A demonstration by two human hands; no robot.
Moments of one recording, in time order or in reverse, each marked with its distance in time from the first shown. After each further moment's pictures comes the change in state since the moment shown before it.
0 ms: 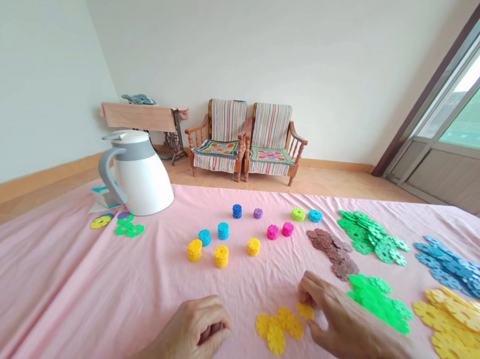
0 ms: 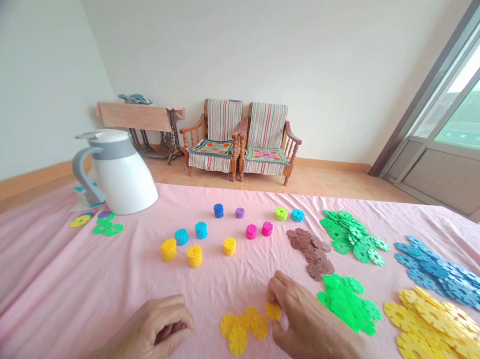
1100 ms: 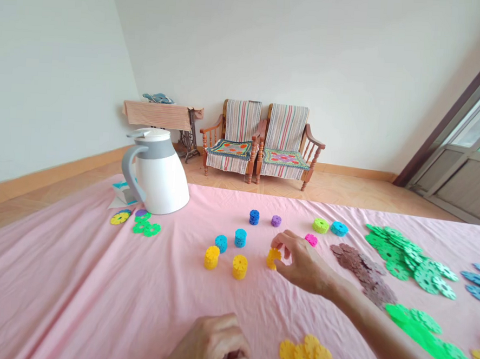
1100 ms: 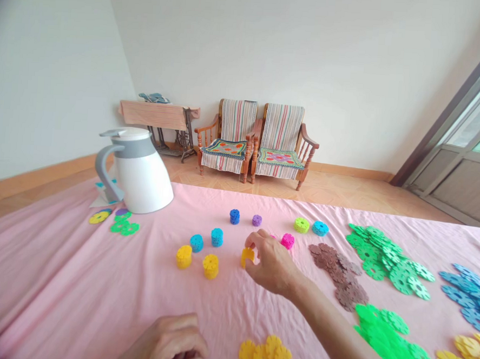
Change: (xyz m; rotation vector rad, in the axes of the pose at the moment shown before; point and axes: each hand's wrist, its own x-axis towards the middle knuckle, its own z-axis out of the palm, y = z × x) left_hand -0.006 -0.011 0.004 -0.070 0.014 0.070; right_hand 0.130 -0.024 -0.003 0.004 0.262 -0.106
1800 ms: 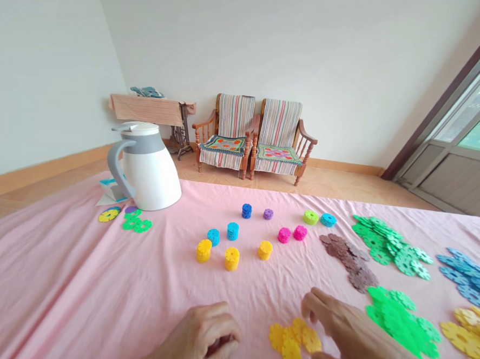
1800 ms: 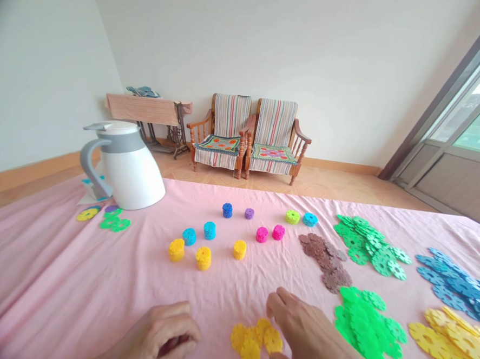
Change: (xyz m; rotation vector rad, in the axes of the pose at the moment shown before) left_hand 0.002 0.010 -0.006 -0.001 0.018 0.009; right_hand -0.126 -0.009 -0.024 -0.071 -0.246 0.136
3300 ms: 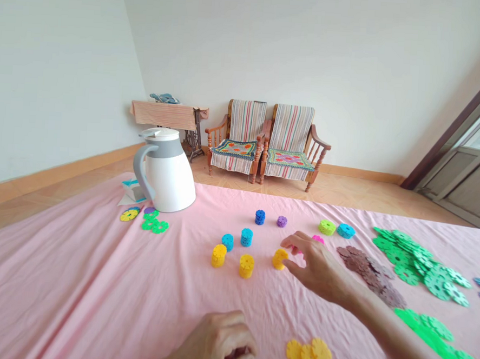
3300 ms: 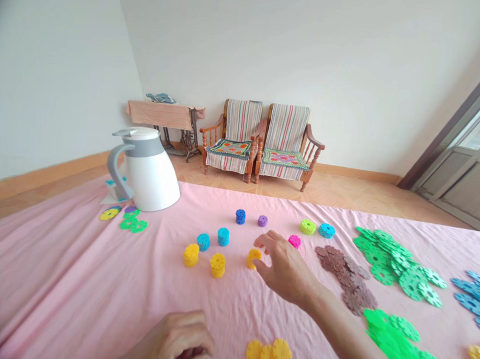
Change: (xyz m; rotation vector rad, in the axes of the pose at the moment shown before) left_hand -0.003 -0.008 0.003 -0.022 0.009 0.021; right_hand 0.116 -0.012 -0.018 0.026 0.269 -0.162
